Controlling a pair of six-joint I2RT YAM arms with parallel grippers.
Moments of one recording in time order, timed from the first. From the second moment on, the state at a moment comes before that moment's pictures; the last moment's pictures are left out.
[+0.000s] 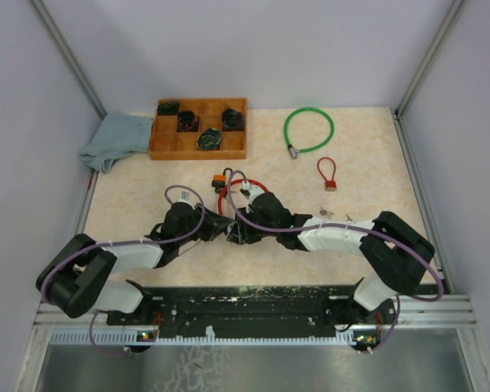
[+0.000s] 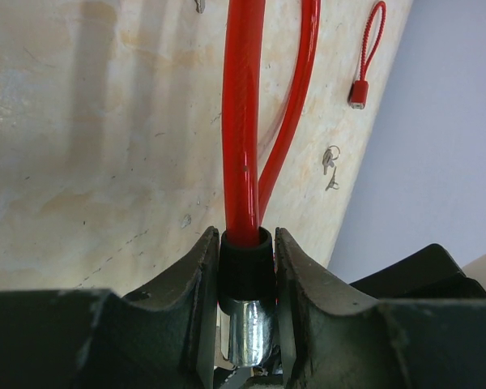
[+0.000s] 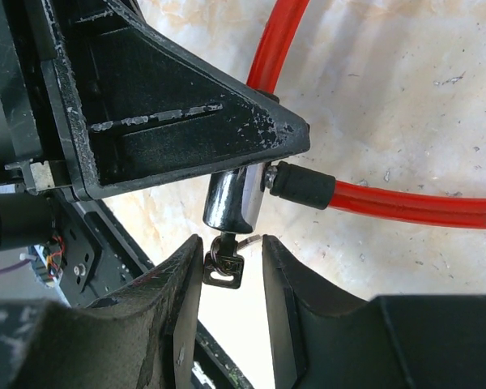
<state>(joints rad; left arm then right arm) -0.61 1.36 0.32 0.56 0.11 -1.34 0.92 1.53 0.75 0.18 -0.17 0.66</state>
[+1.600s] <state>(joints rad) -0.66 1.24 0.11 0.85 0.02 -1.49 0.90 1.42 0.70 0.15 -0.32 0.21</state>
